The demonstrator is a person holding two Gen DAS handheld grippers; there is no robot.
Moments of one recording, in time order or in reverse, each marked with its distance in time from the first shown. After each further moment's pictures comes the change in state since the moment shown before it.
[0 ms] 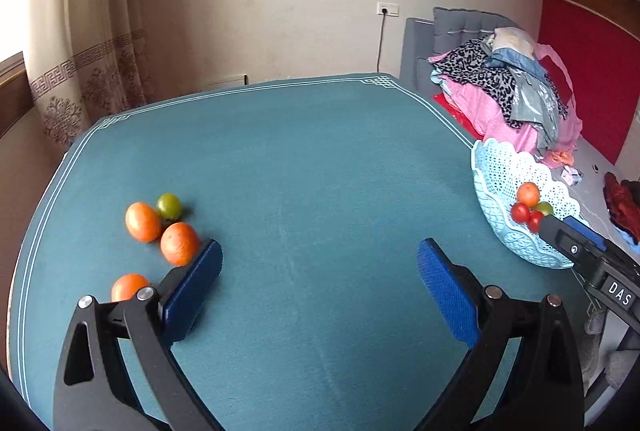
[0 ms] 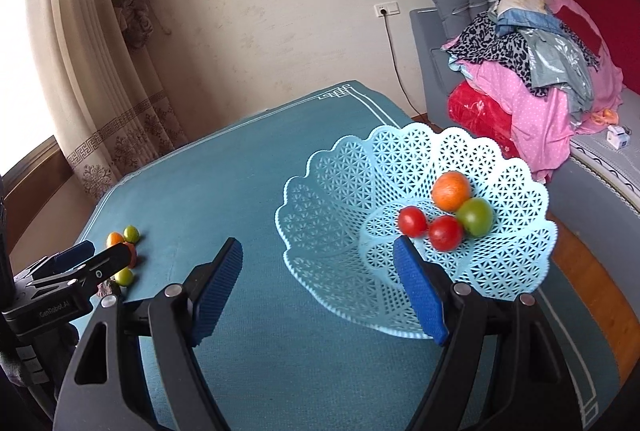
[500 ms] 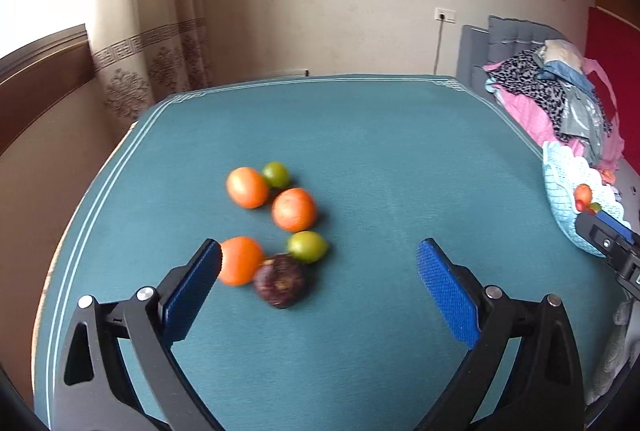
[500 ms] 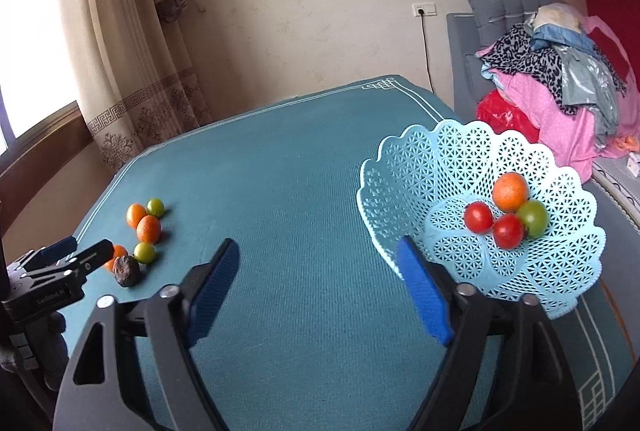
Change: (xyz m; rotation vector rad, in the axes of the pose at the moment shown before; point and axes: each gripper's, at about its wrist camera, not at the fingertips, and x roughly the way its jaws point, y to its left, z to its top) left arm -0.020 0.072 -0.031 -0.086 -0.002 0.181; right arm 0.011 0.049 -0.014 -0.111 0.021 0.058
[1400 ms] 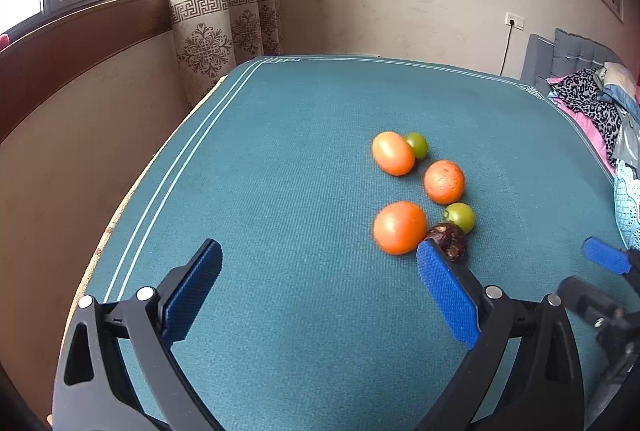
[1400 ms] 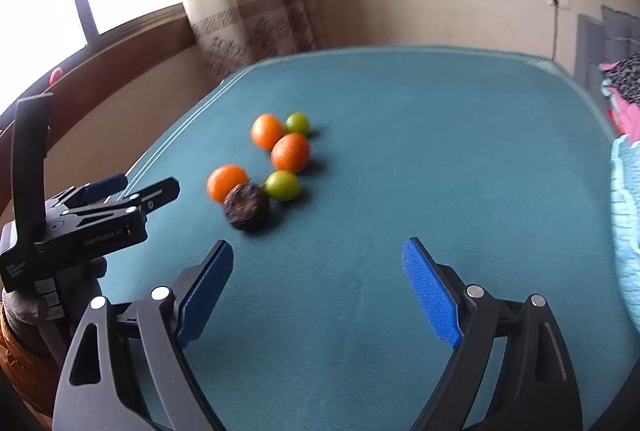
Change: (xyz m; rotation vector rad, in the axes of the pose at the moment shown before) left arm 0.006 0.099 -0.022 -0.133 0.056 0.174; right arm 0.059 0.137 -0.029 -0.251 0.254 0.336
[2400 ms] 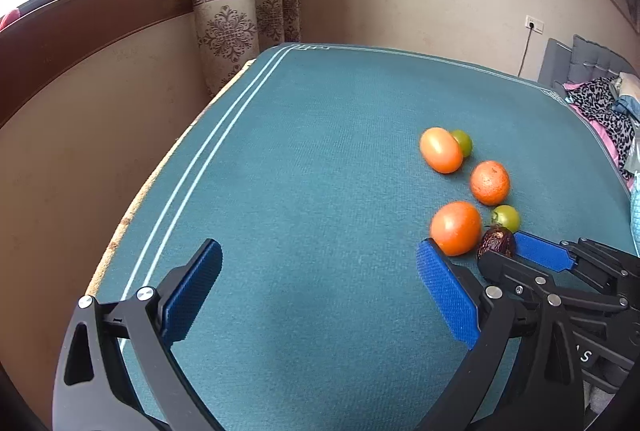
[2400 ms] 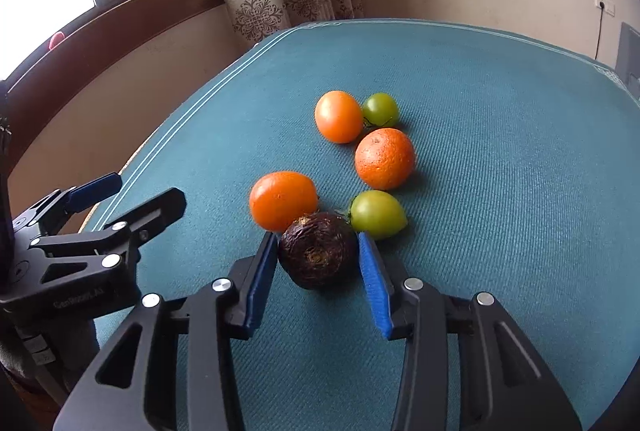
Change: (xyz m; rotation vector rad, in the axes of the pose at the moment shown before) left arm 0.018 0.028 0.001 -0.040 0.034 0.028; right arm 0.076 0.054 0.026 -0.079 0.096 0.060
